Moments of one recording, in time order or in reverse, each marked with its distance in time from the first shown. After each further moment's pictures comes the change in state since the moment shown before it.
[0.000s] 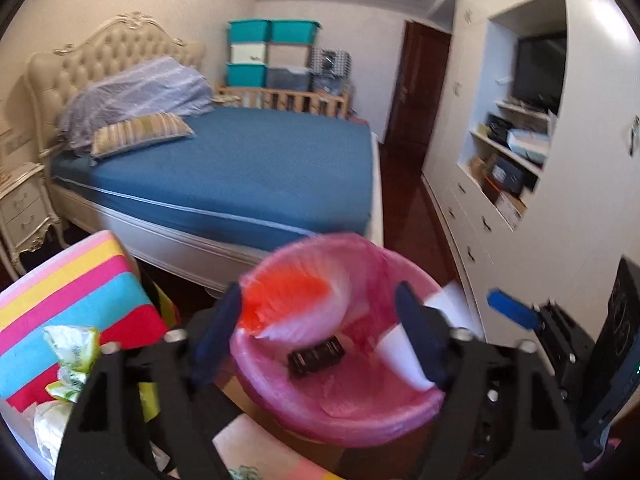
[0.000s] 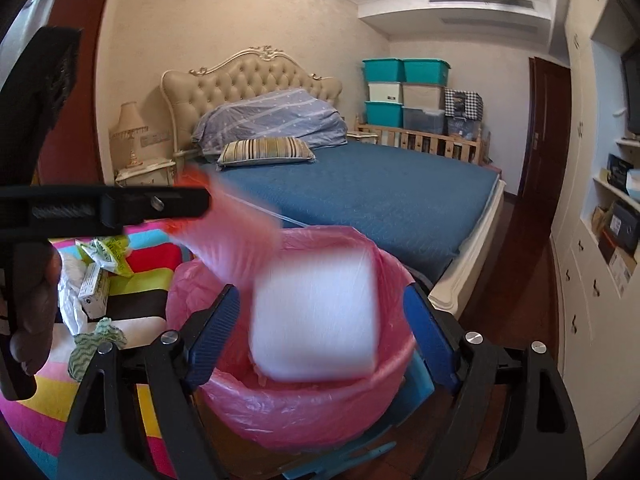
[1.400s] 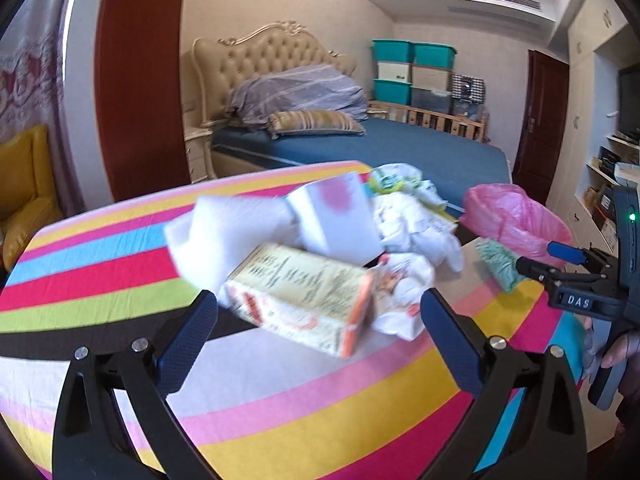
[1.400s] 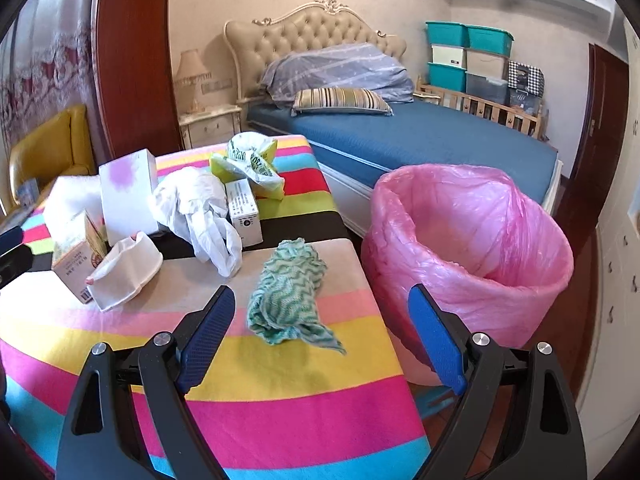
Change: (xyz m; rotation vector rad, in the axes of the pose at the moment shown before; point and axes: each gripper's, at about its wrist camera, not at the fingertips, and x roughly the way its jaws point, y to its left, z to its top) left arm -0.252 0.138 -0.183 -0.176 -0.057 0.482; right arm -0.023 0.159 -0.029 -0.099 0.188 0.187
